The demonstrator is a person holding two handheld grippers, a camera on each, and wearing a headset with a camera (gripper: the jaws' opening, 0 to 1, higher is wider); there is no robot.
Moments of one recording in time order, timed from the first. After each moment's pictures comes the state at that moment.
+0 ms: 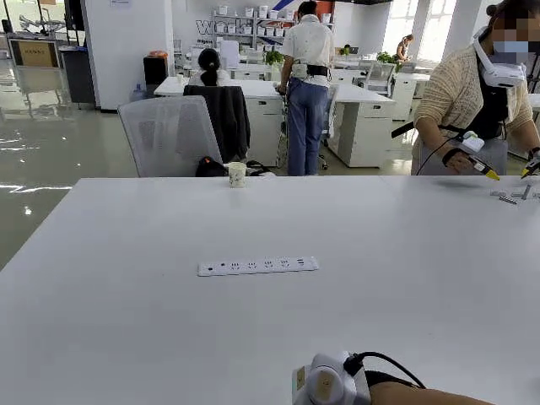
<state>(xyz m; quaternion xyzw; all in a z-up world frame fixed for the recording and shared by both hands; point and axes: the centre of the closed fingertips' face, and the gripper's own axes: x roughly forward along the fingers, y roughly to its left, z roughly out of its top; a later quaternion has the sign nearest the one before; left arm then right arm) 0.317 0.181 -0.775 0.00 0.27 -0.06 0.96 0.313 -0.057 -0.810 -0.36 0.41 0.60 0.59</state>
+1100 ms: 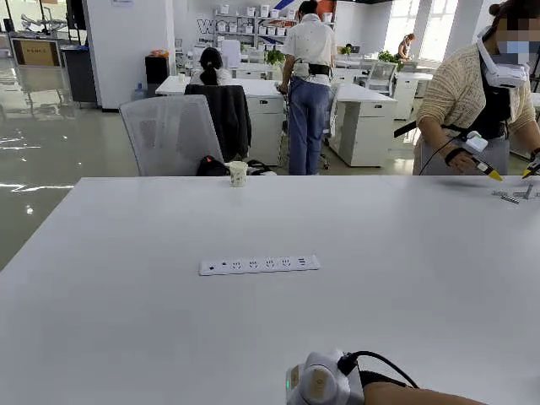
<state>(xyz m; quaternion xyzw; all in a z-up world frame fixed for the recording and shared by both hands) 0.316 0.179 -0.775 0.00 0.27 -0.06 0.96 0.312 -0.047 -0.810 -0.36 0.40 0.60 0.59</state>
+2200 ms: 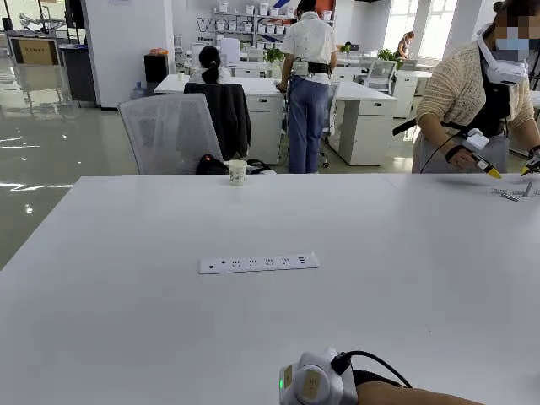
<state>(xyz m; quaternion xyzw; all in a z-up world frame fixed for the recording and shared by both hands) 0.316 0.180 -0.775 0.00 0.27 -0.06 0.96 0.312 -0.037 -0.810 -0.36 0.40 0.61 0.59</state>
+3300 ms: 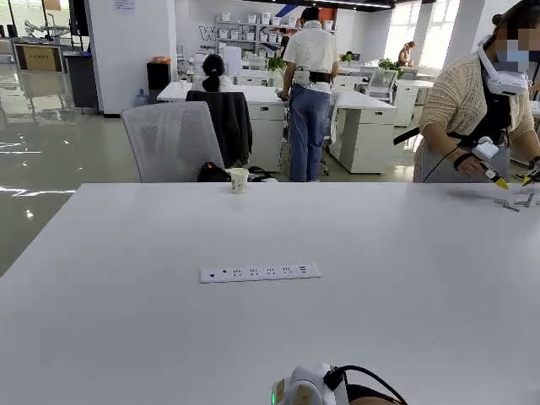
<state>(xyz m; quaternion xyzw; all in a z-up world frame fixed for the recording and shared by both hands) 0.315 0.179 -0.775 0.00 0.28 -0.07 0.96 0.310 -0.027 -0.810 -0.37 0.39 0.61 0.59</state>
